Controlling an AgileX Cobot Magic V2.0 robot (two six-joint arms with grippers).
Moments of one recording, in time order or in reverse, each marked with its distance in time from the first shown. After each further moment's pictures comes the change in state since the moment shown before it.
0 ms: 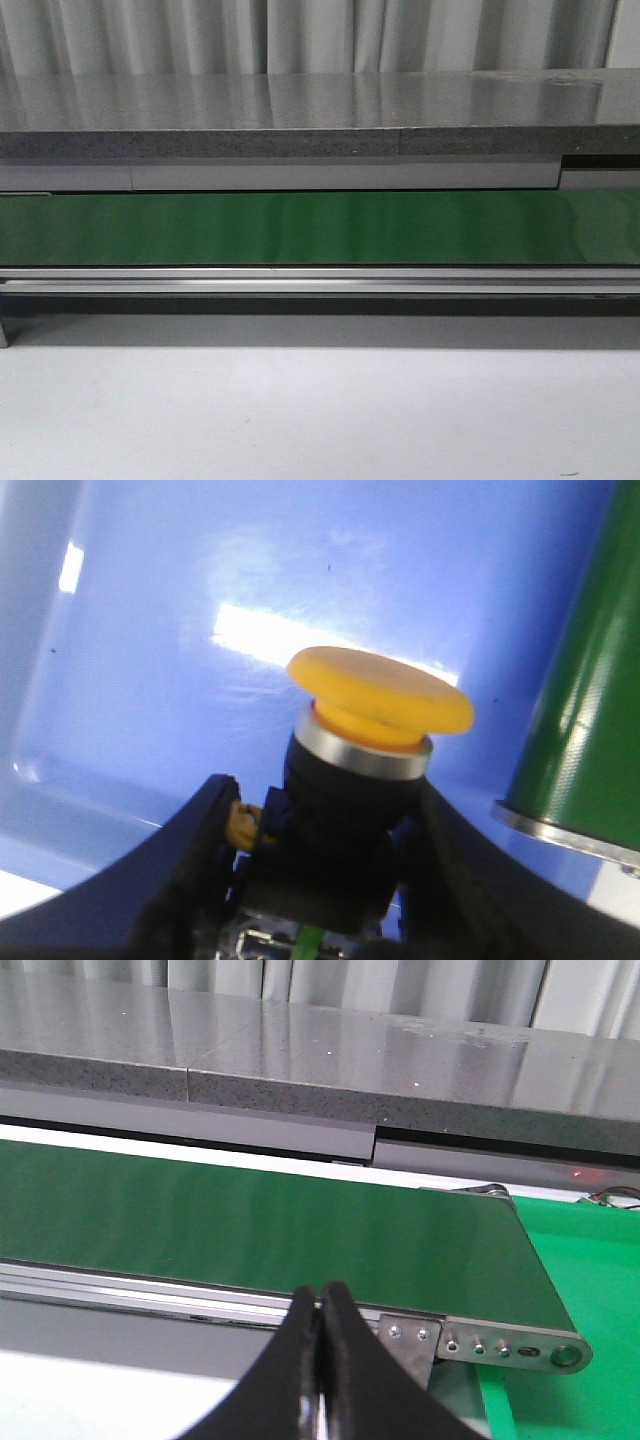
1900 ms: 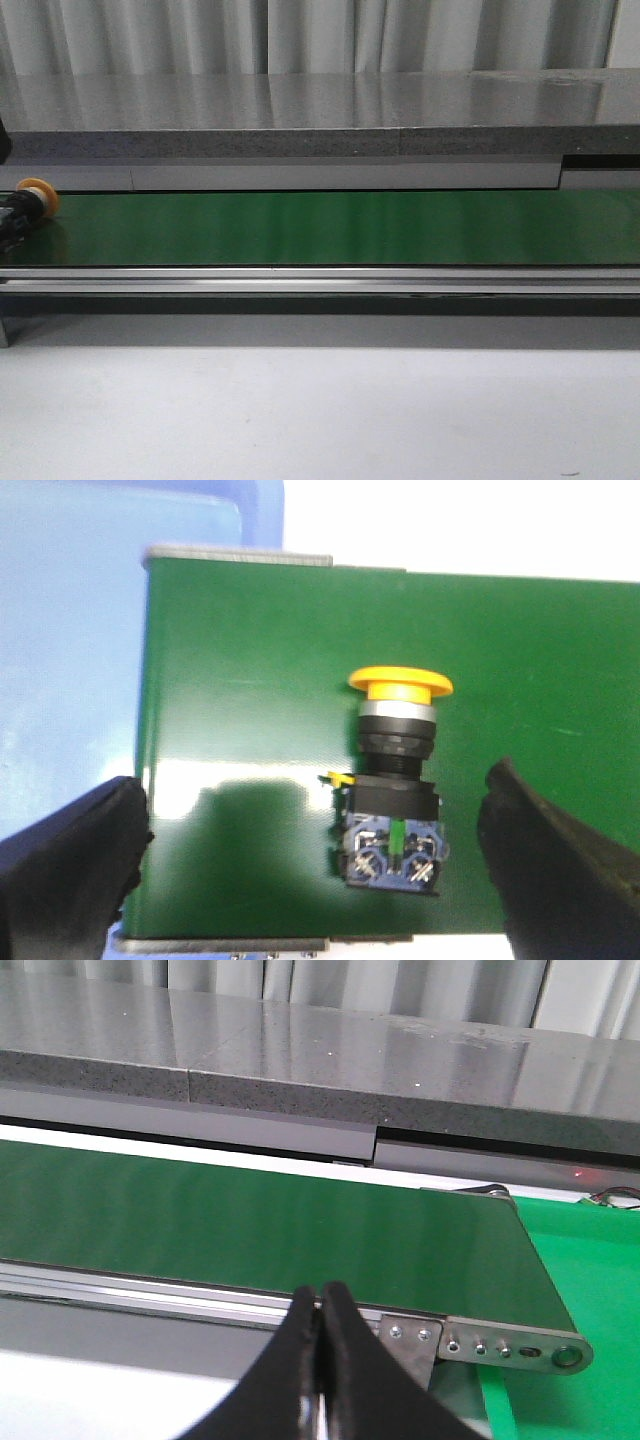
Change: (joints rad) left arm -0.288 -0.099 -0.007 -0.207 -0.130 0.078; right arm 0.000 0.000 0.000 0.000 0.000 0.000
